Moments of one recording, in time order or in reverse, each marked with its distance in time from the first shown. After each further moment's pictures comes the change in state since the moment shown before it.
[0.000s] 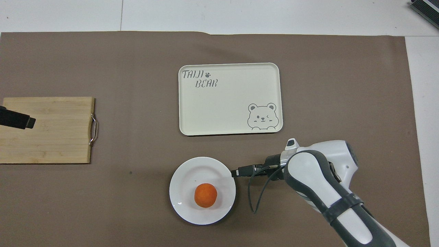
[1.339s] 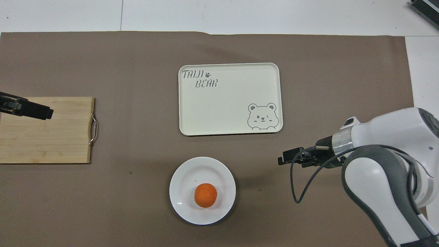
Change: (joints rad) left arm -0.028 0.011 0.005 -0.046 0.004 0.094 -0.016; right arm -0.223 -0.196 0.000 0.170 -0.599 -0.293 0.507
